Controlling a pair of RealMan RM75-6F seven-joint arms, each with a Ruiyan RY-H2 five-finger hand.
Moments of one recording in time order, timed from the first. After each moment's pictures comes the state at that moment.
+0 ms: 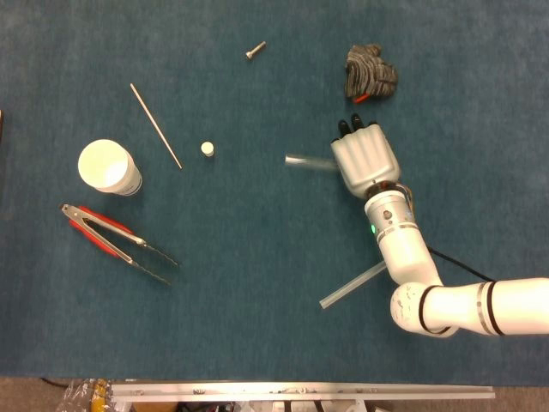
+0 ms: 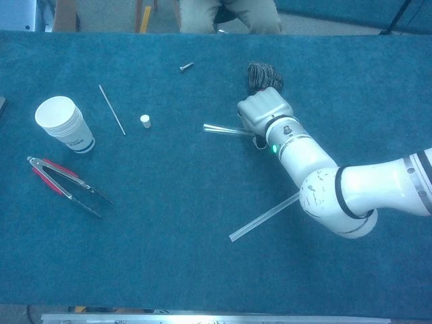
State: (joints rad) left arm 0.04 -0.88 0.02 -1.86 1.71 1.67 0.00; right arm 0.99 -1.87 0.18 -1.44 -0.45 1.17 -1.20
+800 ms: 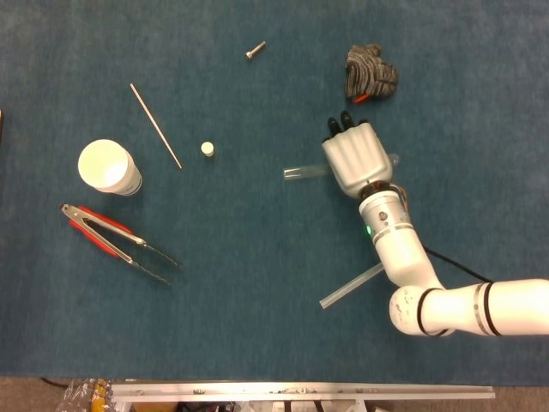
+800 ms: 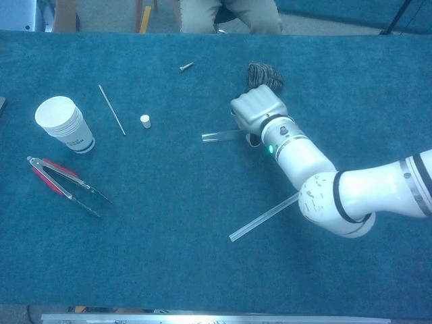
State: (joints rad) left arm 0.05 -0.87 0.03 -1.86 1.72 1.67 0.00; right arm 1.00 -1.89 0.17 -1.41 -0.53 1.16 -1.15
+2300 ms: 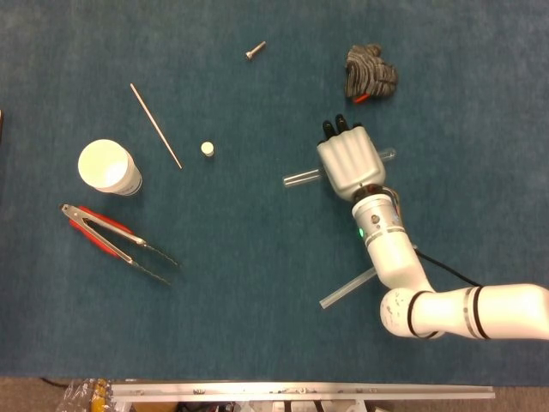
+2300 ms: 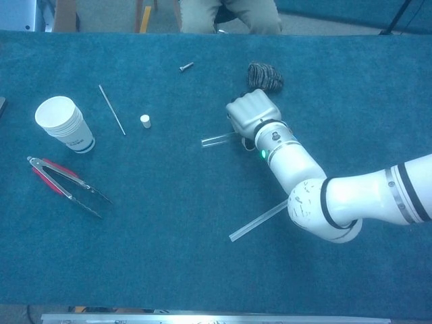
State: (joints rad) left arm 0.06 -0.88 0.03 -1.83 1.71 1.70 -0.04; right arm 0.98 -1.94 0.19 -1.36 -0.54 1.15 -1.16
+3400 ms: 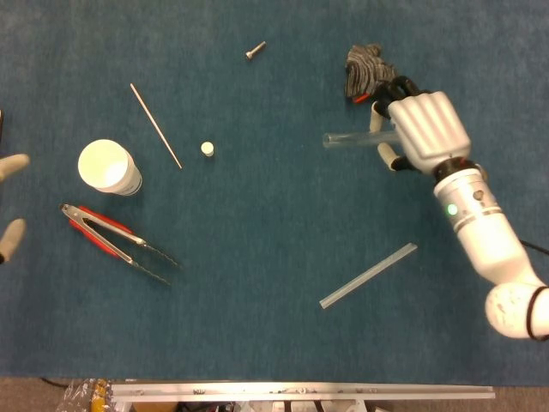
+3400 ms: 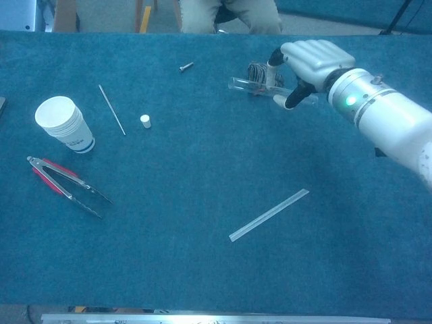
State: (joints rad) left arm -0.11 -0.84 -0.03 -1.92 1.70 1.47 0.03; right arm 0.81 -1.45 0.24 -1.83 -0.68 1.11 -0.76
